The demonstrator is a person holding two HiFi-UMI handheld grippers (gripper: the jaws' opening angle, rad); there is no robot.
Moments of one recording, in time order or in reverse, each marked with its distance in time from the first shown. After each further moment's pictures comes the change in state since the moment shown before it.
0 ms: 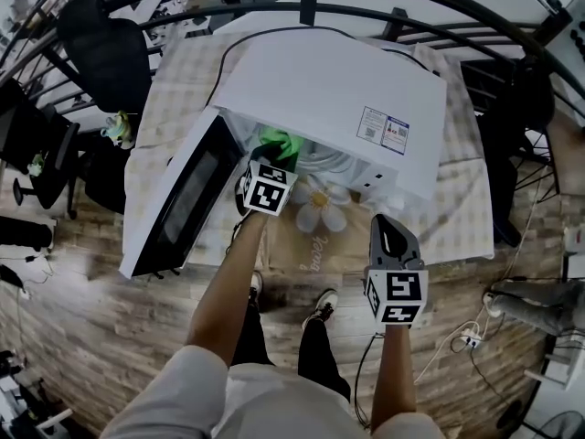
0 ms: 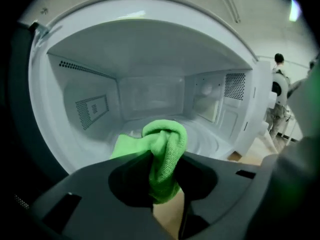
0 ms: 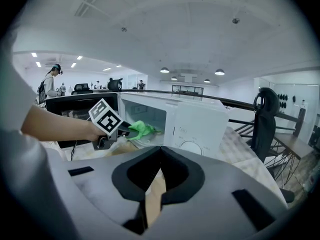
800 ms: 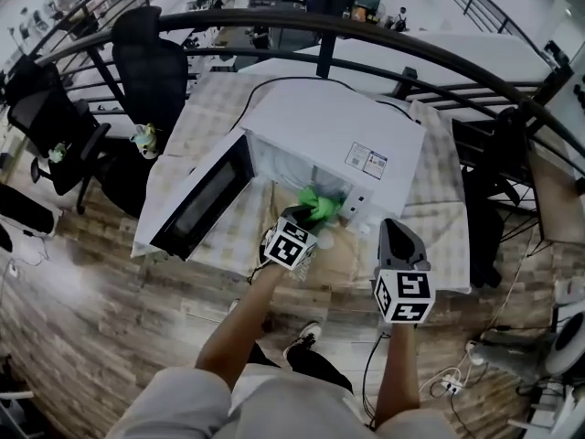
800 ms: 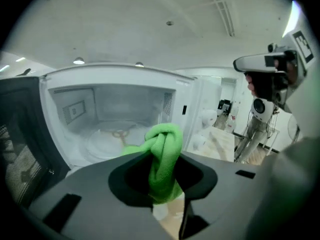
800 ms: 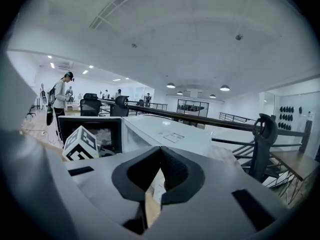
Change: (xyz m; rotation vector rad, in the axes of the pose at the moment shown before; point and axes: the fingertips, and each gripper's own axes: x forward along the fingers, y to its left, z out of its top) left arm -0.091 -0.142 0.012 -0.047 -0.030 -0.182; right arm -0.079 -0.031 0.086 -0.080 -0.171 0.046
